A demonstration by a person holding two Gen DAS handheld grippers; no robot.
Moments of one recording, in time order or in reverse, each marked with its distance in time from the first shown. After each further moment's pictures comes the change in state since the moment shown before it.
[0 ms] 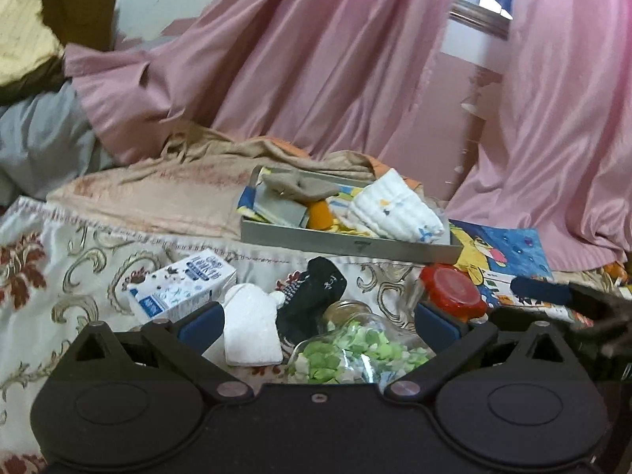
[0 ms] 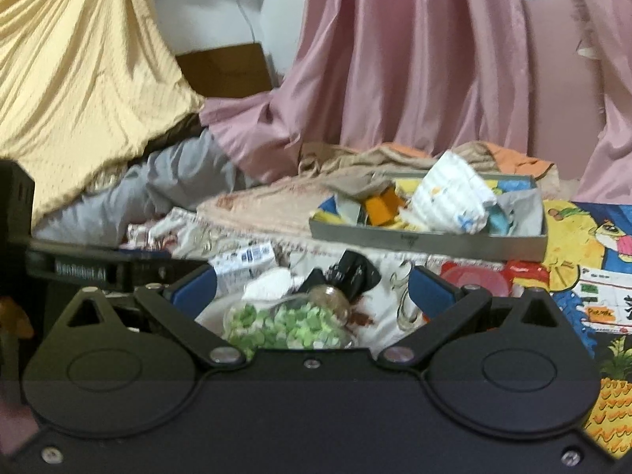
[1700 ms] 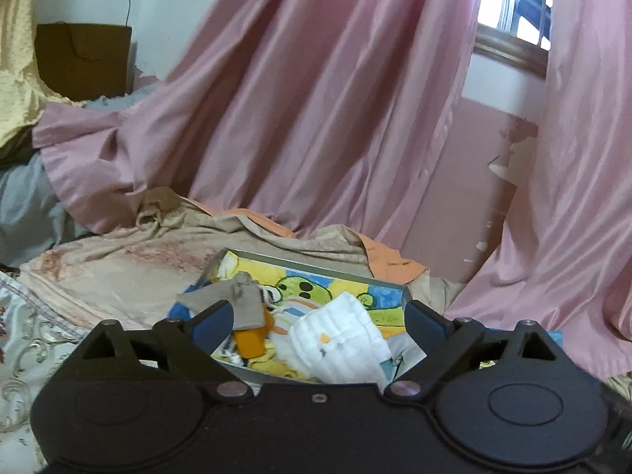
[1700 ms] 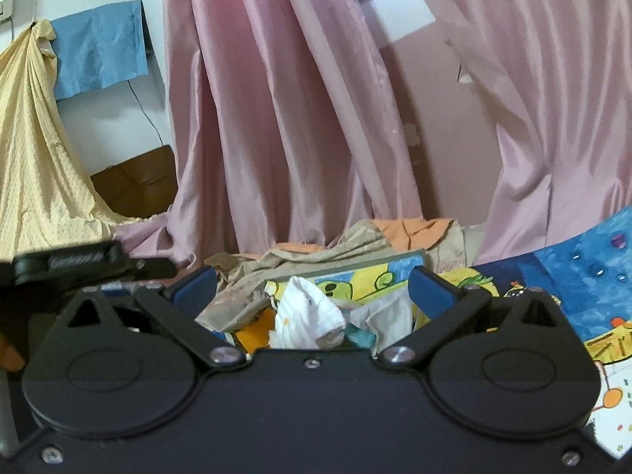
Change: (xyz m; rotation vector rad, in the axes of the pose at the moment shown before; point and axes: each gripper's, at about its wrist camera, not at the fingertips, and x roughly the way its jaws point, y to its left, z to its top) left arm 0.087 -0.142 0.136 -0.053 -0.103 0.169; right arm -0.051 -0.187 0.077 0.256 -0.261 -0.152
